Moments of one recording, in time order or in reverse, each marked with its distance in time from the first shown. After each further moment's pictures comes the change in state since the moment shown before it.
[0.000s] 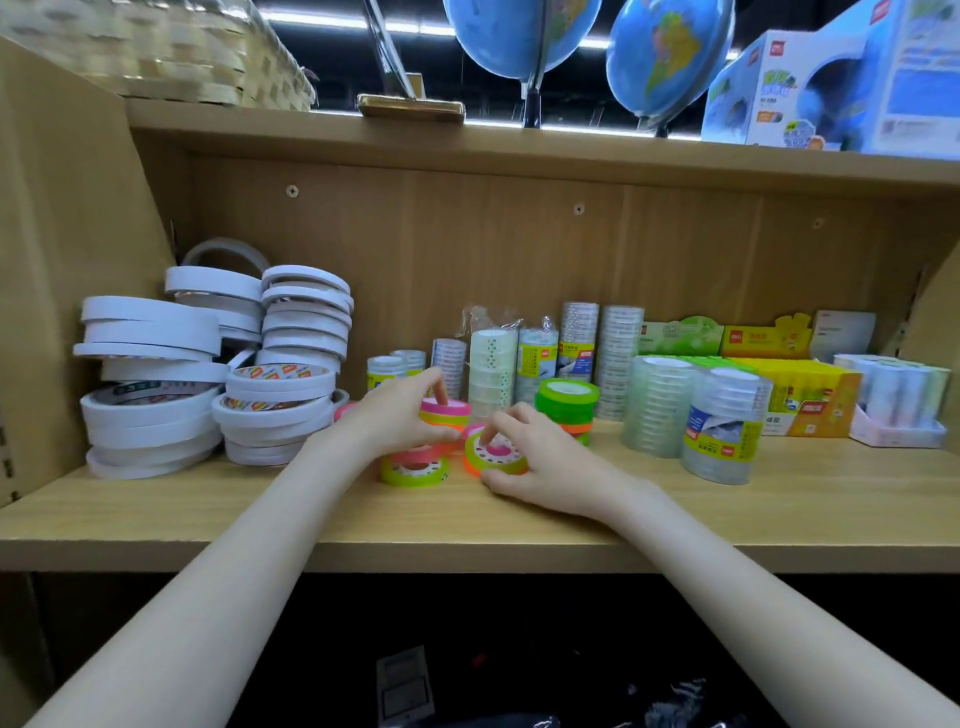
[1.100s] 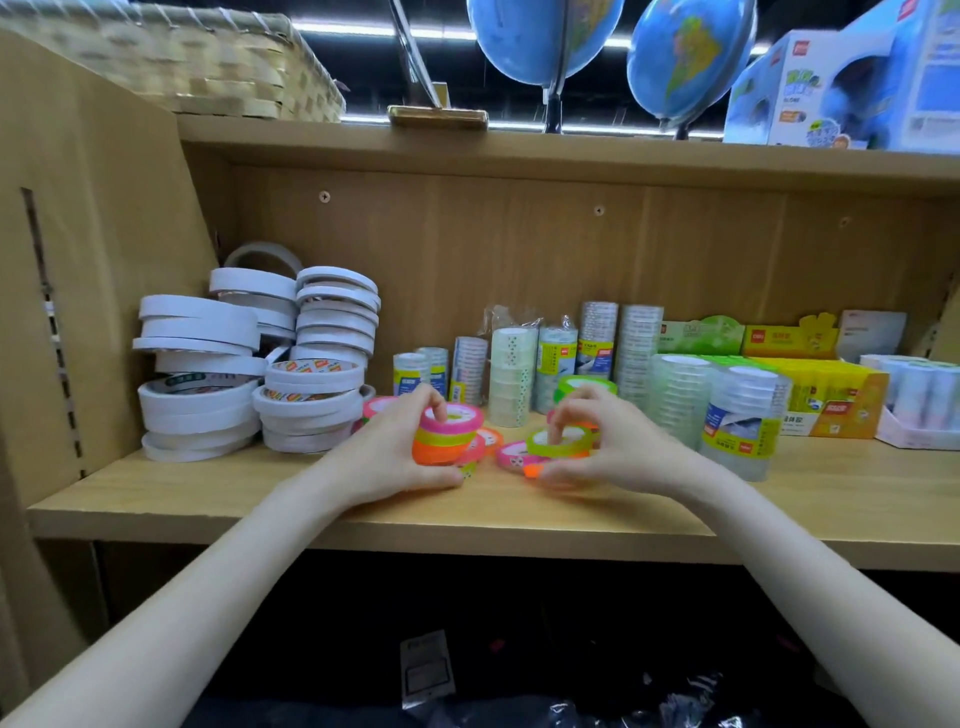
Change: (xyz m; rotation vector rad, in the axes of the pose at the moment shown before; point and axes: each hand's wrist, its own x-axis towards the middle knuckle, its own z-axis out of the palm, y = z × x) left_hand -0.065 0.000 -0.013 -0.235 -0.012 0.061; right_hand -0.024 0.007 -0.036 0.134 0.044 0.123
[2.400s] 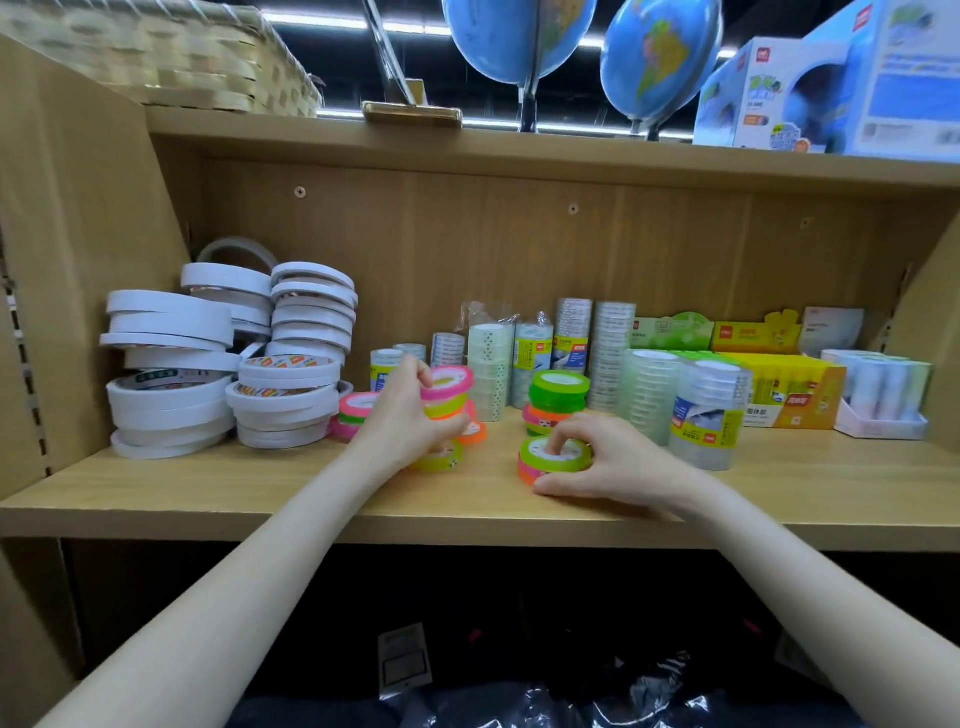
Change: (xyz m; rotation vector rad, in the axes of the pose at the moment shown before) left_hand 0.030 0.019 0.029 -0.181 0.310 -0.090; right_hand -0.023 0.010 -0.003 -0.104 -0.074 0.052
